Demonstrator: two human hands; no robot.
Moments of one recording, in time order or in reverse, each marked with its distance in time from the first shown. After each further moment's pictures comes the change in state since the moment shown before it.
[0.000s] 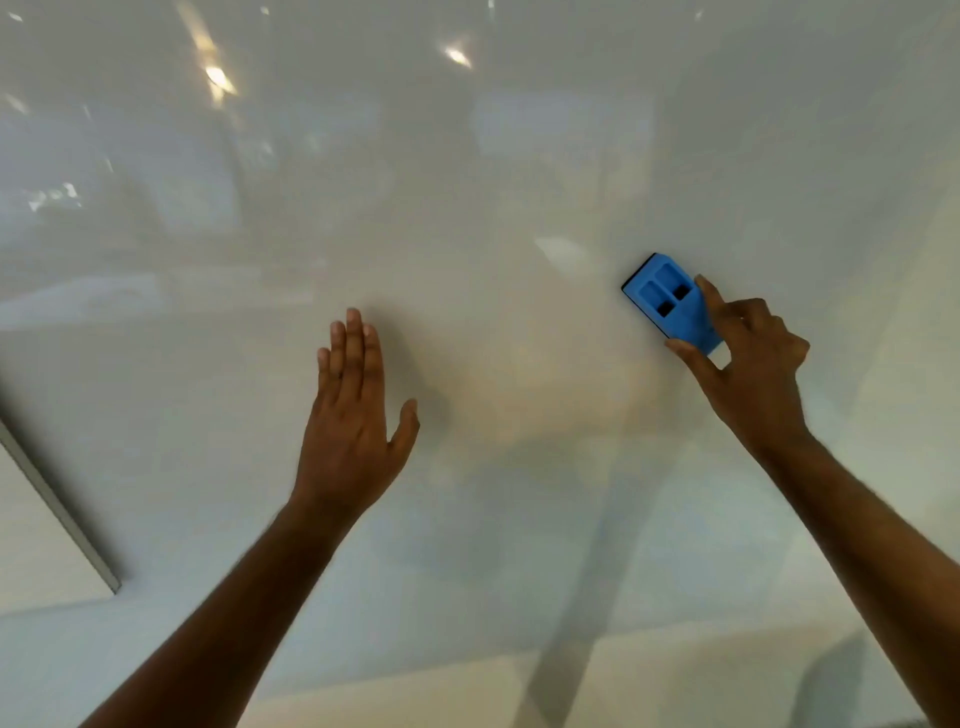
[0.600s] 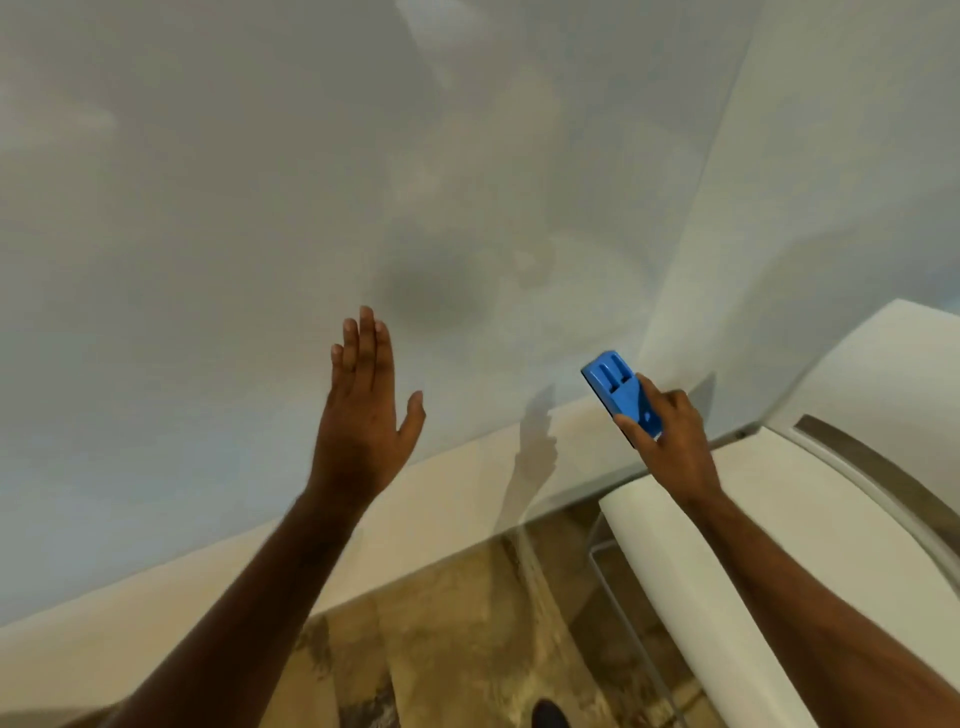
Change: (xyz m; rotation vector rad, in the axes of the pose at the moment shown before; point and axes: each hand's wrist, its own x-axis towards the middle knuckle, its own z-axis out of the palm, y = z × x) left_hand -0.151 0.164 0.124 -0.175 -0.463 0.059; right_hand -0.355 0.170 0.013 0.110 -0.589 0.584
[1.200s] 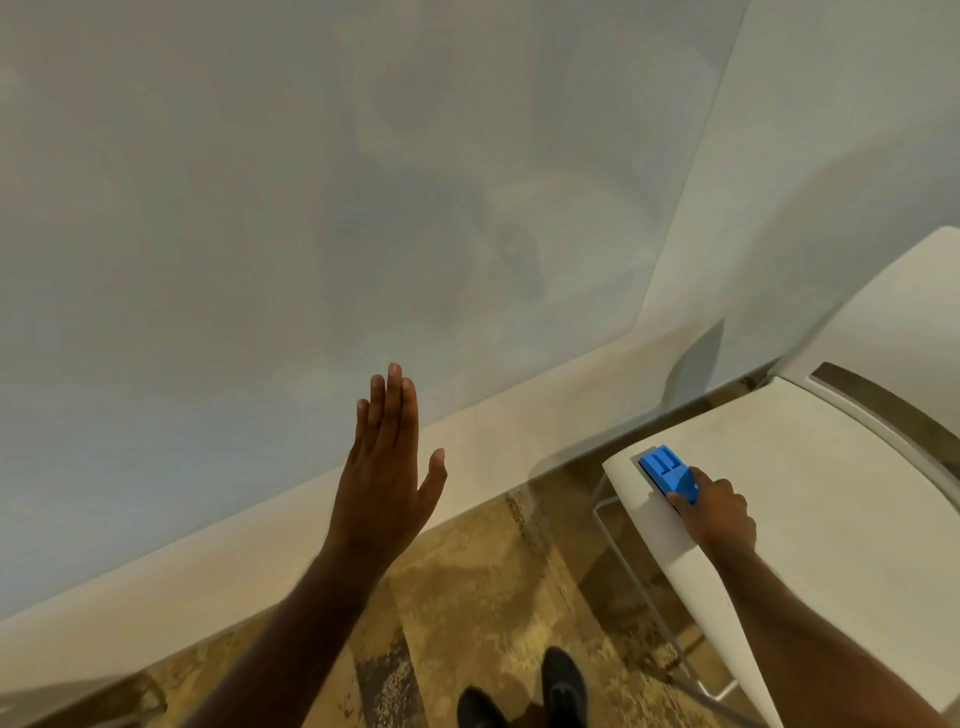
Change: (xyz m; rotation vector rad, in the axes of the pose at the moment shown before) left_hand -0.072 0.020 0.065 0.006 -0.162 0.010; right_hand -0.089 0.151 0.079 -0.317 -0.352 0.608
